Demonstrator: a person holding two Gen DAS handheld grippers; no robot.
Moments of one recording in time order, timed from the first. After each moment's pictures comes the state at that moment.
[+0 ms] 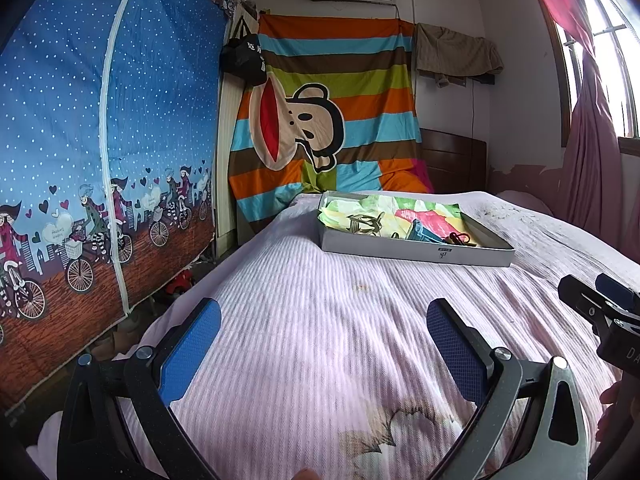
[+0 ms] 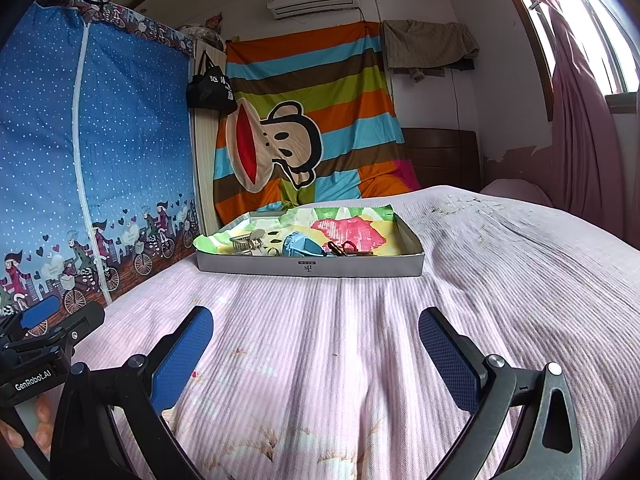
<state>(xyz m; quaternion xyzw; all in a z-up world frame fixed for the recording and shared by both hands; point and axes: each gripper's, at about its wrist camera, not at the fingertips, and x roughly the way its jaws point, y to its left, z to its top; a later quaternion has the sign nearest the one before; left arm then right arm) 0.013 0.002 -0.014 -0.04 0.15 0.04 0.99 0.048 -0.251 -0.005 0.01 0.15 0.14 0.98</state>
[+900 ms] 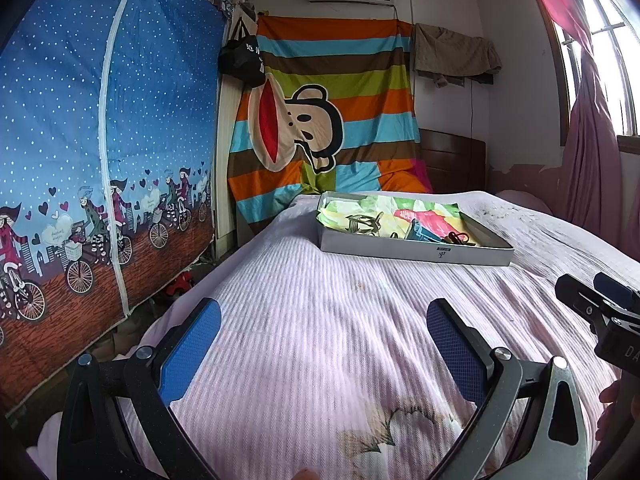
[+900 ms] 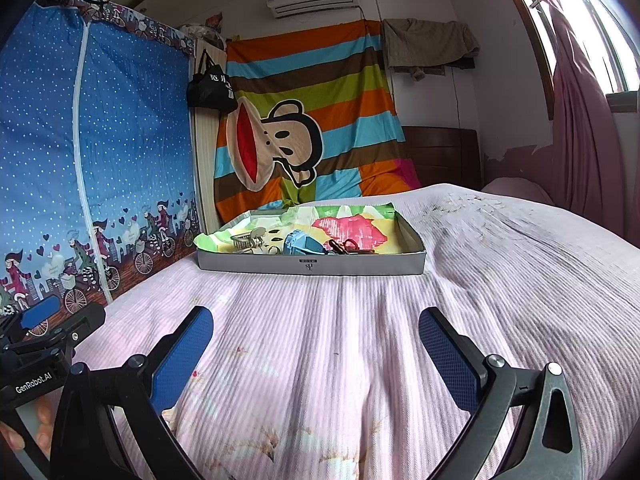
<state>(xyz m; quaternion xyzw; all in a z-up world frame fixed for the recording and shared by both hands) 0.011 0.002 -0.016 -0.03 0.15 0.03 0.99 0.049 -0.250 -0.005 0.01 0.15 0.14 0.98</state>
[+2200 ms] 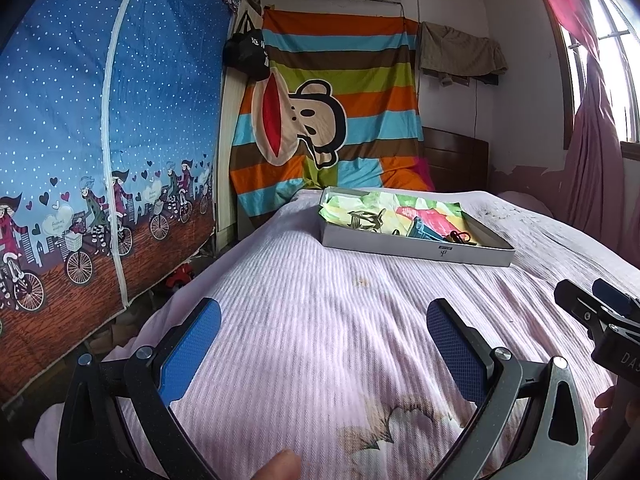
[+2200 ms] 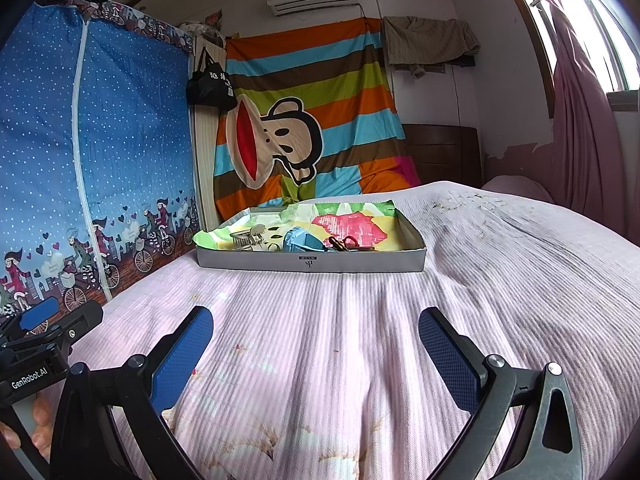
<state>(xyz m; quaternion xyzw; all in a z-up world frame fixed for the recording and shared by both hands) 0.015 0.004 -0.015 -0.05 0.16 0.04 0.99 0.049 -0.251 -0.004 0.01 0.16 0.14 0.98</state>
